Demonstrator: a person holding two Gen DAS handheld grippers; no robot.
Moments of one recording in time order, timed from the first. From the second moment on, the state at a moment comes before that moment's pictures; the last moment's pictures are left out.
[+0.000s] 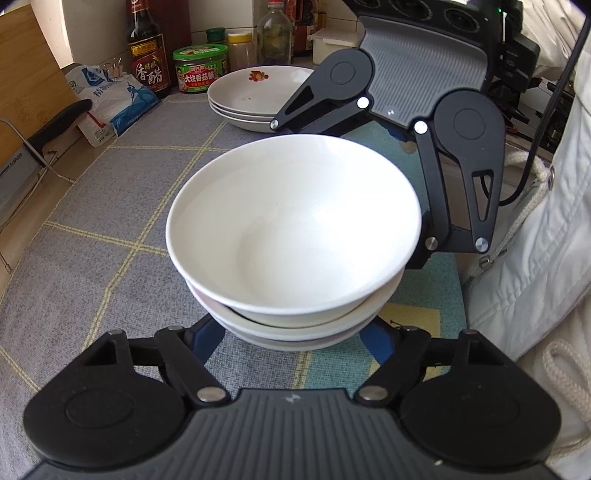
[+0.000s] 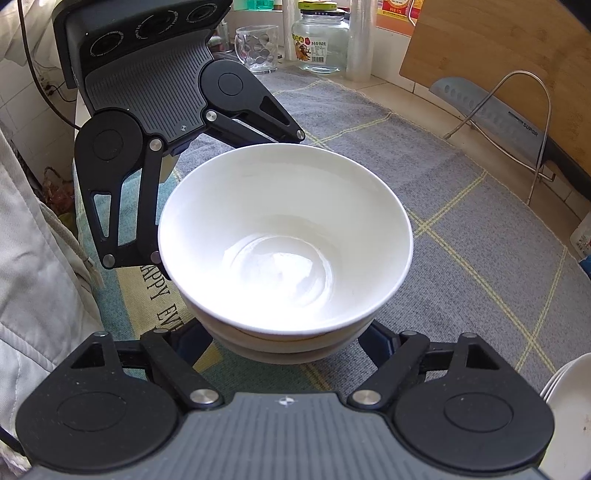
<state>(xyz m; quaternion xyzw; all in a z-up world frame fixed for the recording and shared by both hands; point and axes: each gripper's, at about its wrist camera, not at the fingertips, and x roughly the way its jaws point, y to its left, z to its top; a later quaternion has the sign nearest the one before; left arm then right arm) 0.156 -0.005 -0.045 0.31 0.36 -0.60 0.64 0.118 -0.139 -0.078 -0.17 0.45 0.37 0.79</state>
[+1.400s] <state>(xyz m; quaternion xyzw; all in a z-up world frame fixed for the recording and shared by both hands) 0.157 -0.187 -0.022 0.34 0.30 -0.58 0.68 0.105 -0.322 -0.022 -0.22 0.41 0.33 0.82</state>
